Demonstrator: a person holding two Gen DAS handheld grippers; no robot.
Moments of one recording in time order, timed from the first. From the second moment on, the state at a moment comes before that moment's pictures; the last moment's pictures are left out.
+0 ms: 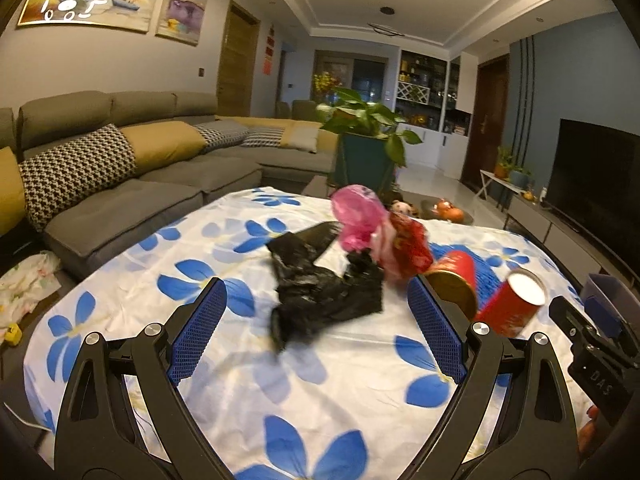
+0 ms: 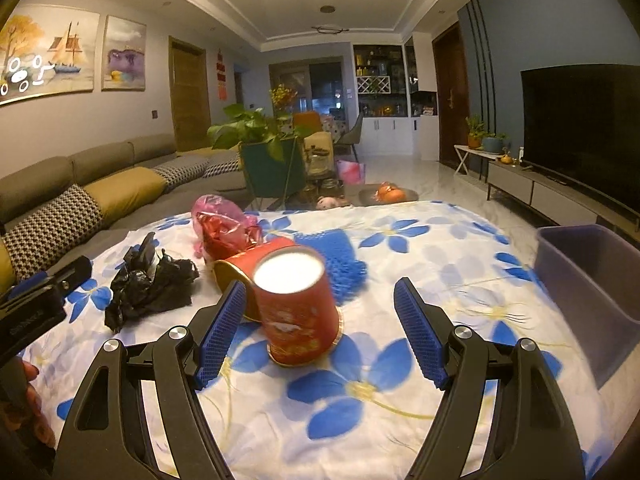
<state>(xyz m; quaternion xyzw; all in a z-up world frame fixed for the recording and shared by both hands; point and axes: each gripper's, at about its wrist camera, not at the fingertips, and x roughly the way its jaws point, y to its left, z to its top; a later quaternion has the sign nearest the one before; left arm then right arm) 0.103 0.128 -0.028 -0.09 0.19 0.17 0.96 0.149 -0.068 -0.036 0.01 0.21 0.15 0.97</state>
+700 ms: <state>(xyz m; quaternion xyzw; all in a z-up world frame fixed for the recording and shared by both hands) 0.160 0.177 -0.053 -0.11 0.24 0.17 0.95 0.197 -0.031 -0.058 0.00 0.25 0.15 0.96</state>
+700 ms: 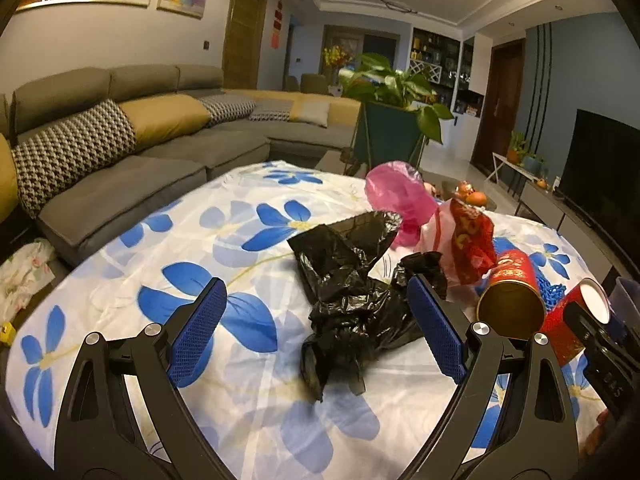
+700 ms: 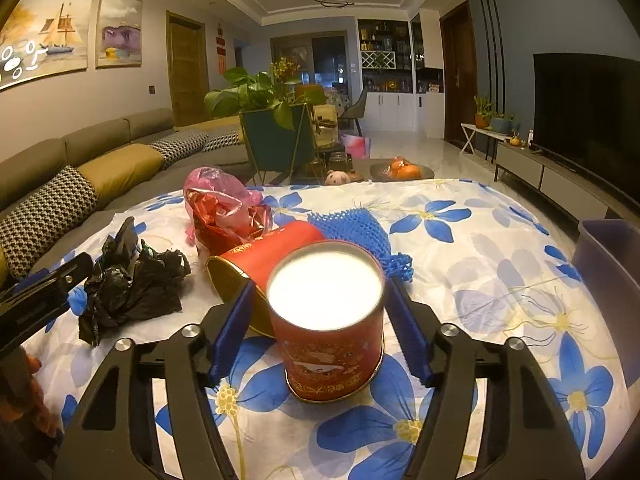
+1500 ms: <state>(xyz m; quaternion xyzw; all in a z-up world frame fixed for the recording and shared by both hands) 0.156 0.180 -0.063 -0.17 0.26 0.08 0.95 0.164 -0.062 -0.043 0.02 0.22 0.16 0.96</state>
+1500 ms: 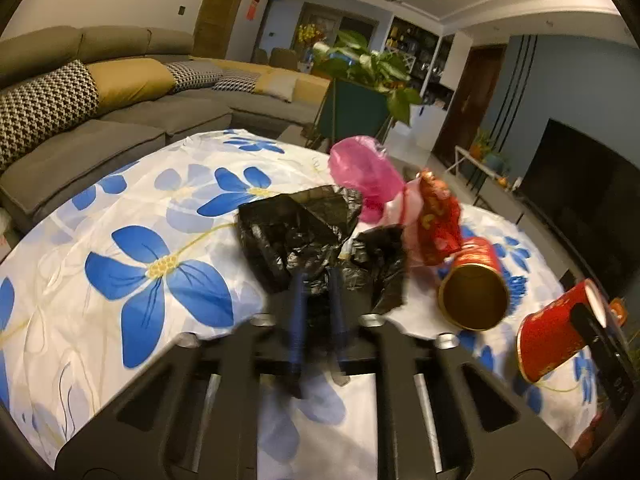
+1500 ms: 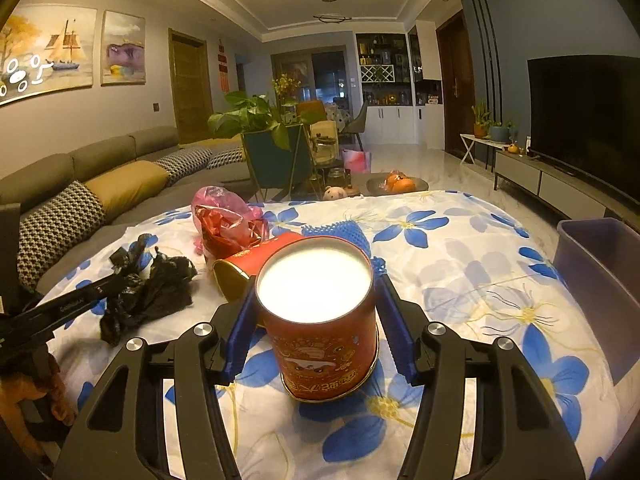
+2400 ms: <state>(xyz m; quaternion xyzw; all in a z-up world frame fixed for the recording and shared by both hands) 0.090 0.063 -0.008 -0.10 0.20 0.00 0.98 0.109 -0.121 -0.021 0.03 0.19 0.13 0.97</state>
